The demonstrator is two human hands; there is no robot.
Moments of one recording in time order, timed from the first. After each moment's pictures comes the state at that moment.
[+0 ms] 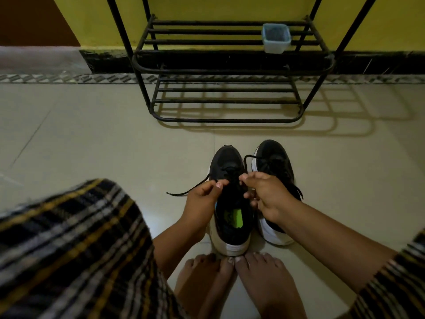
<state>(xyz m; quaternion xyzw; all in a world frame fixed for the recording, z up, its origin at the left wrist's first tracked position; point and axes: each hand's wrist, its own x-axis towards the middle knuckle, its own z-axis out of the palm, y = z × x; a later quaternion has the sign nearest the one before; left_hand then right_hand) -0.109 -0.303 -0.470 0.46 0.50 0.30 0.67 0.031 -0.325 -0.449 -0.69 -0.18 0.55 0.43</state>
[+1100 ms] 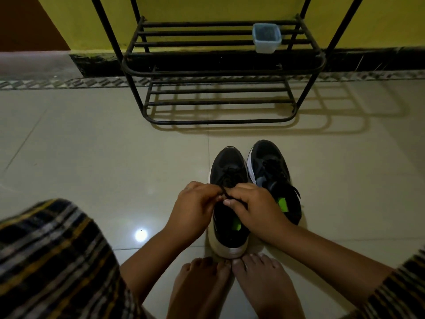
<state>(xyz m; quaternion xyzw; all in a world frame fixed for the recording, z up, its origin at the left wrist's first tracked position) -0.127 -0.295 -0.460 0.85 0.38 0.21 0.29 0.028 -0.354 -0.456 -0.63 -0.67 0.22 0.32</state>
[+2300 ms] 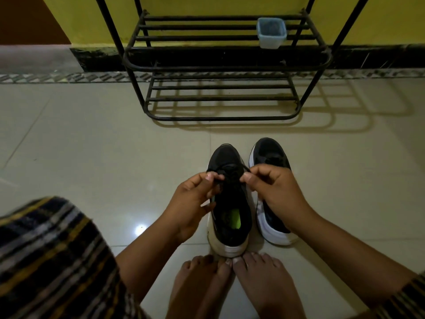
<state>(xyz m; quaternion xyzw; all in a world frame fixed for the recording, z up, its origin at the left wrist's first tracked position) -0.120 -0.295 -0.437 0.40 0.45 0.27 0.75 0.043 -0.352 -0.424 -0.64 -0.47 0.37 0.48</state>
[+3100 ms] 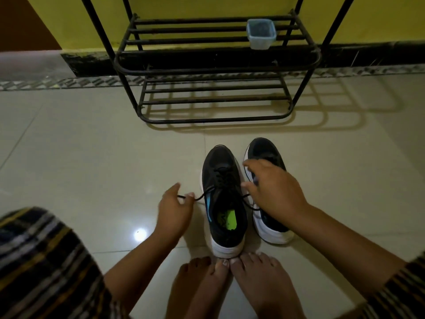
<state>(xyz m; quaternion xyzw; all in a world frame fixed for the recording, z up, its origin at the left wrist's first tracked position) -0.137 -0.286 -0.489 0.59 0.65 0.19 0.43 0.057 -0.345 -0.423 -0.77 -0.62 0.14 0.12</state>
